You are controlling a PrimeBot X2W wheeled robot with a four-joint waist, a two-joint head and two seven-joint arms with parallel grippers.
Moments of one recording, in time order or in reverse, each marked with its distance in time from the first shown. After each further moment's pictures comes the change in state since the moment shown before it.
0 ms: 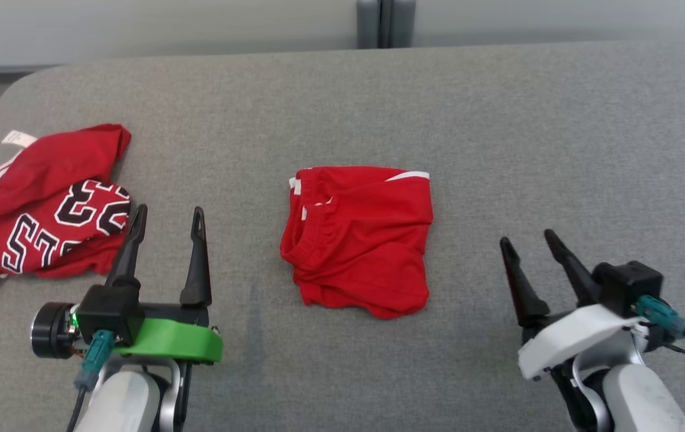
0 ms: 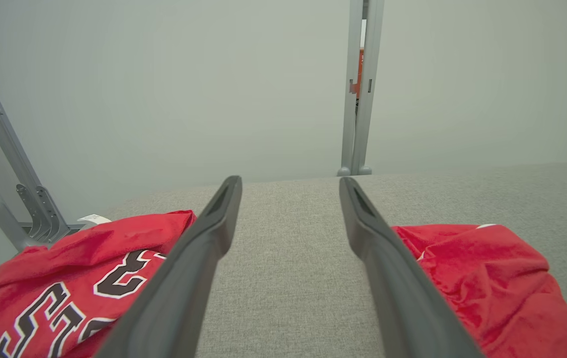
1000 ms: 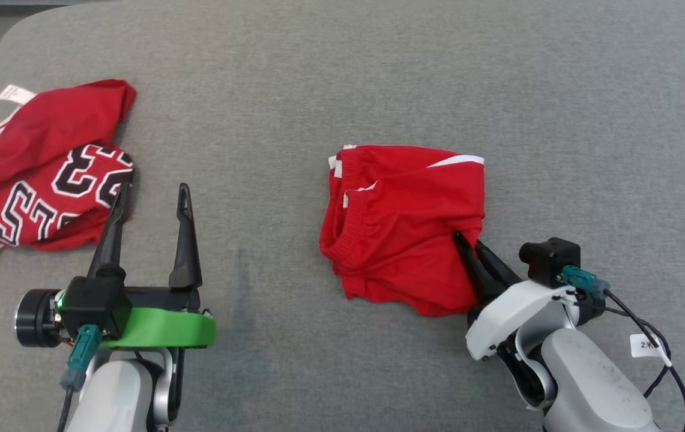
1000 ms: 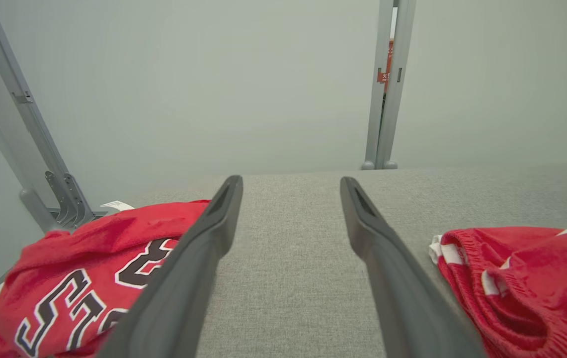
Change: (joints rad) left arm -0.014 -0.082 0.109 -0.032 0.095 -0.059 -0.007; right arm -0.256 0.010 0.215 0.419 0.115 0.001 -0.121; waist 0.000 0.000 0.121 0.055
